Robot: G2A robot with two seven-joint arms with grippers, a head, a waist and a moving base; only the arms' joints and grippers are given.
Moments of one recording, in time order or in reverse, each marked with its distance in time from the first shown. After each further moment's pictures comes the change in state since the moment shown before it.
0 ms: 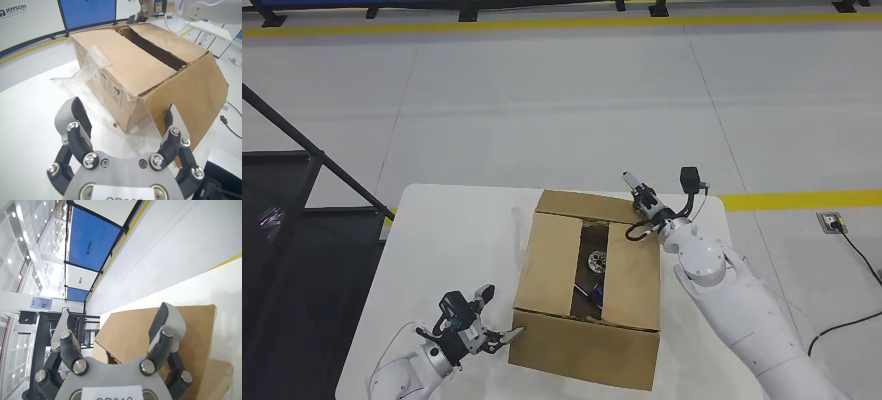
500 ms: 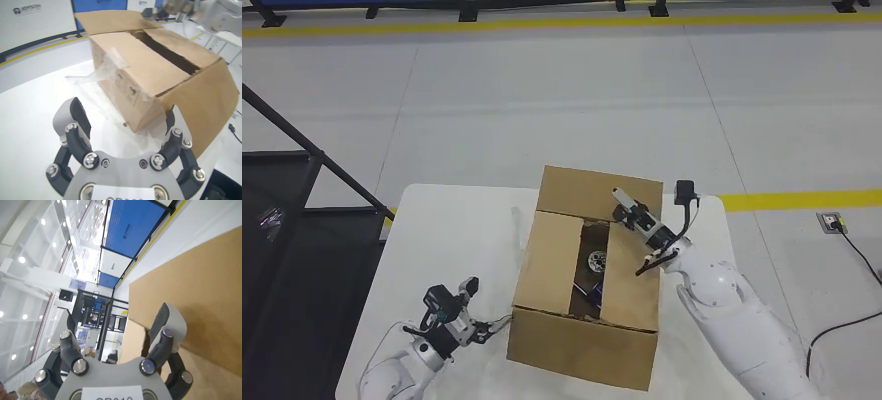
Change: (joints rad) left arm 0.002 0.001 -0.059 0.015 -0.065 0.107 -0.019; right arm -0.230 0.036 0.139 -0.282 0.027 -0.265 0.202
